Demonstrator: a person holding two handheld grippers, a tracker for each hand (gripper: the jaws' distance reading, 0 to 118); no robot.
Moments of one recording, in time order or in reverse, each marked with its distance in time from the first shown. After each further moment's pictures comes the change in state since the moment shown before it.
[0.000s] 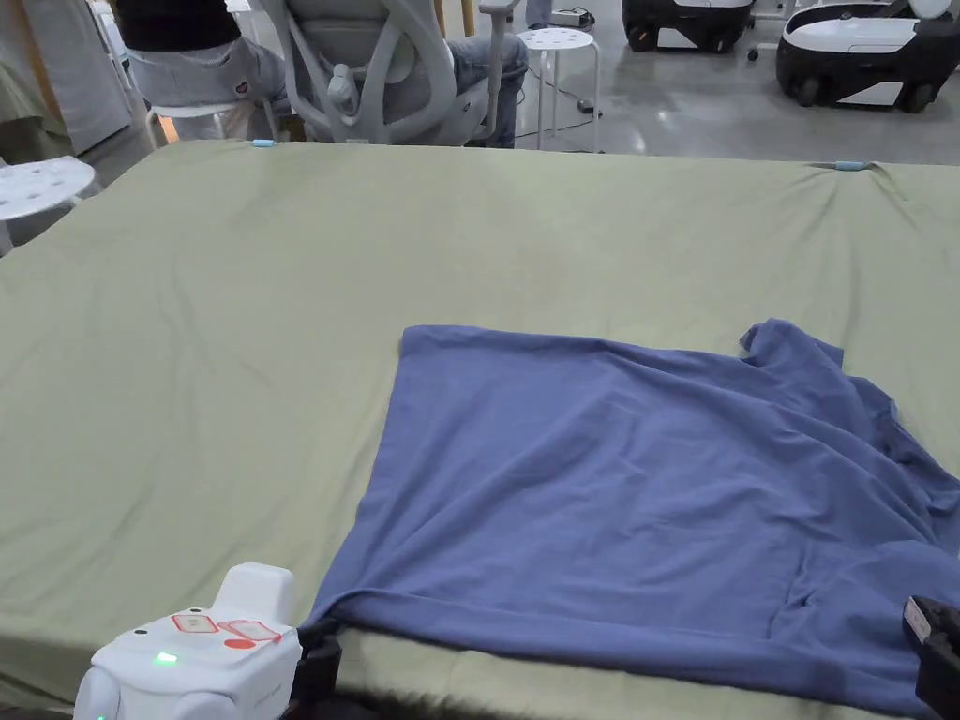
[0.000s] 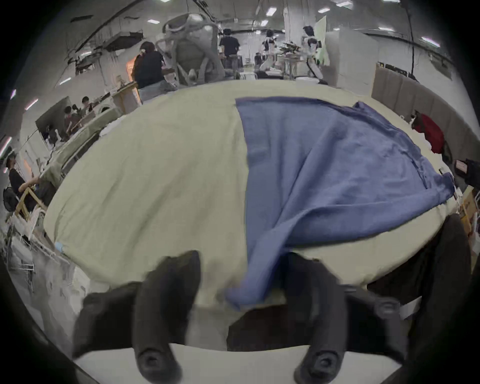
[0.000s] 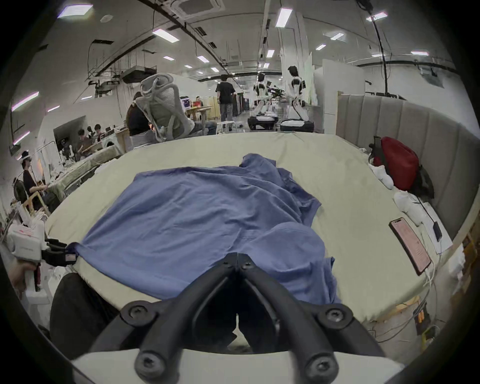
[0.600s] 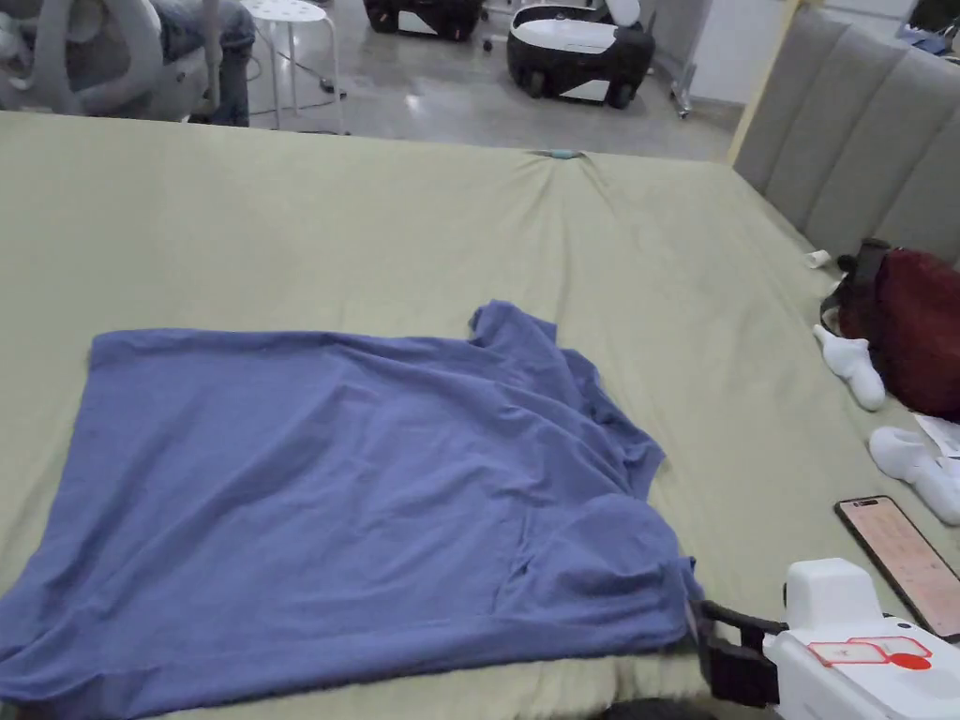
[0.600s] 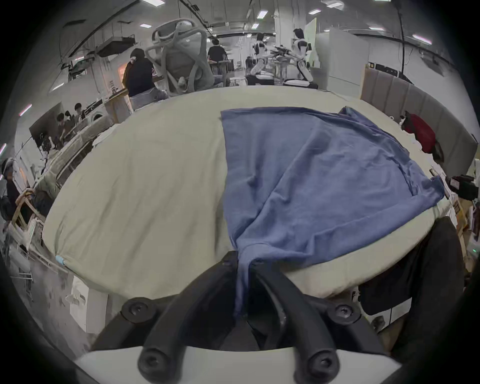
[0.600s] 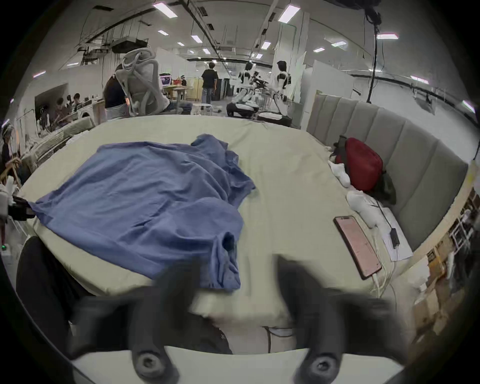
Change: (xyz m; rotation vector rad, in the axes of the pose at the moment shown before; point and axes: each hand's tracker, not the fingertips) left arm 0.033 0.013 0.041 0.047 -0.020 -0.029; right arm 0.073 -0.018 0.022 -0.107 -0.197 0.099
